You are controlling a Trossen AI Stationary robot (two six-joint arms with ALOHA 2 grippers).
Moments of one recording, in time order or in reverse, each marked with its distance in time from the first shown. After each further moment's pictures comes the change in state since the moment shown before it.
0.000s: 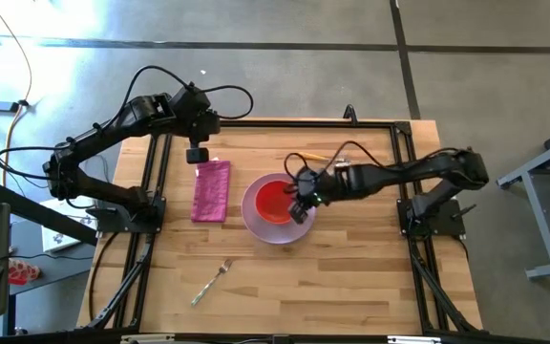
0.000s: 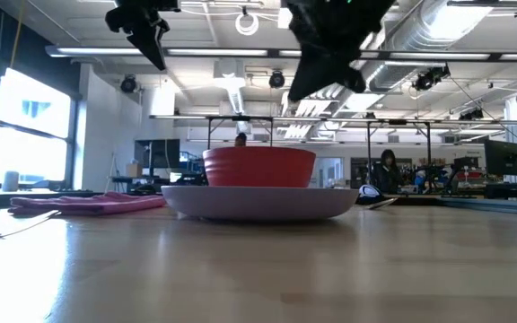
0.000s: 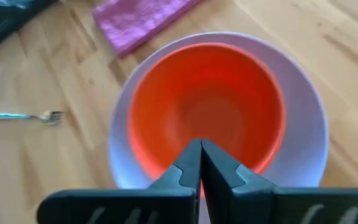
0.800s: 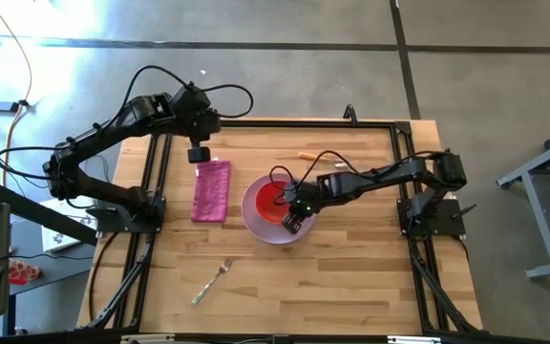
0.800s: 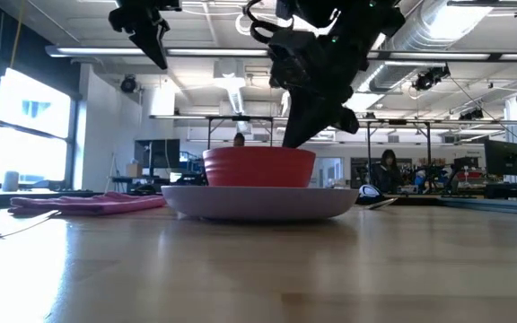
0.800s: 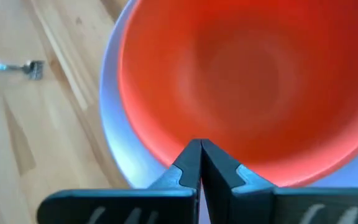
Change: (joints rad) left arm 0.000 0.000 0.000 0.017 0.000 -0.027; right arm -0.003 0.170 -0.001 0.036 -0.183 0.027
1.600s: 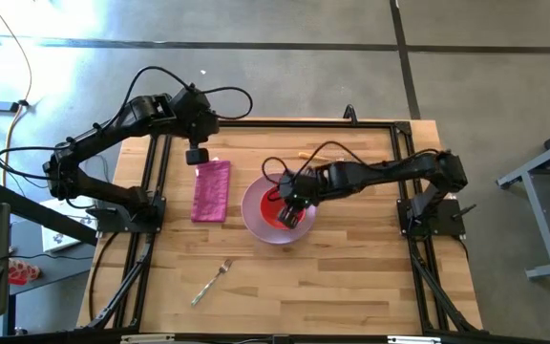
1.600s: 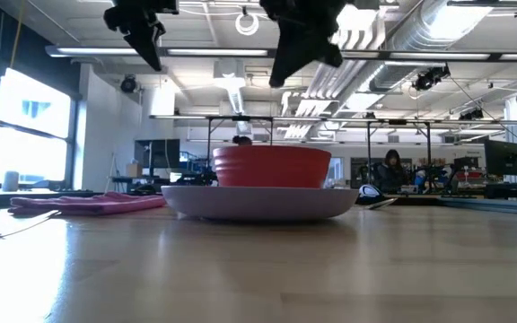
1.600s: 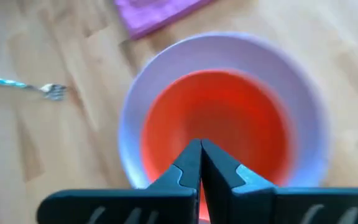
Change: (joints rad) left arm 0.000 0.000 0.000 -0.059 0.000 -0.044; right arm 0.033 -0.002 0.360 -0.364 0.181 -0.140
